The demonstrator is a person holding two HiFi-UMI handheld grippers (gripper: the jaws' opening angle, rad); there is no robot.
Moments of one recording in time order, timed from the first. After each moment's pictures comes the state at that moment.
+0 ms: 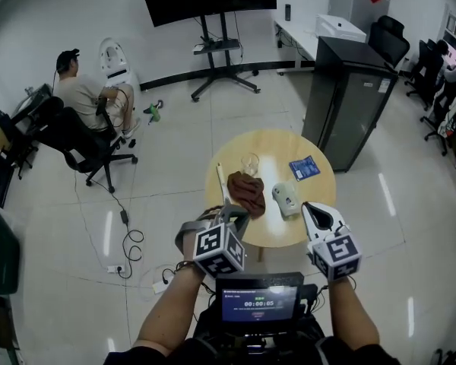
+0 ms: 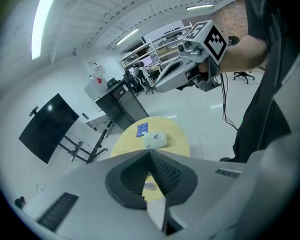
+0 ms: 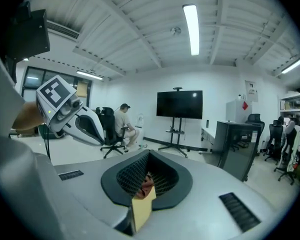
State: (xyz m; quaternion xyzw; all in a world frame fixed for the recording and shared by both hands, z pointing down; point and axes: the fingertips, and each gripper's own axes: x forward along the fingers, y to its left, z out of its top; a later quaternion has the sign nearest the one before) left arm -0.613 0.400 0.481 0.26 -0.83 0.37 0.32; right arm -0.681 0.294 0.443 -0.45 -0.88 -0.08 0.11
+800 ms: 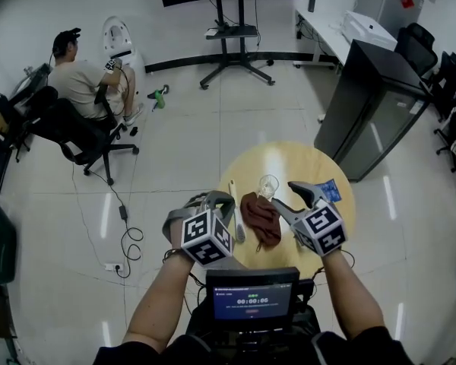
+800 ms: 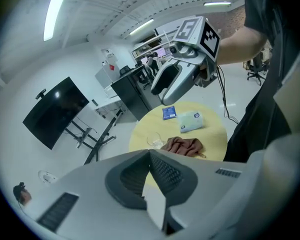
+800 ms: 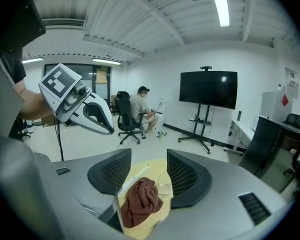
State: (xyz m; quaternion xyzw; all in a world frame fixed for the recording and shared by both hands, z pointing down) left arm -0.859 0.676 0.513 0.21 -0.85 0.34 0.35; right arm -0.929 0.599 0.492 -0.57 -0.78 -0.17 0.18
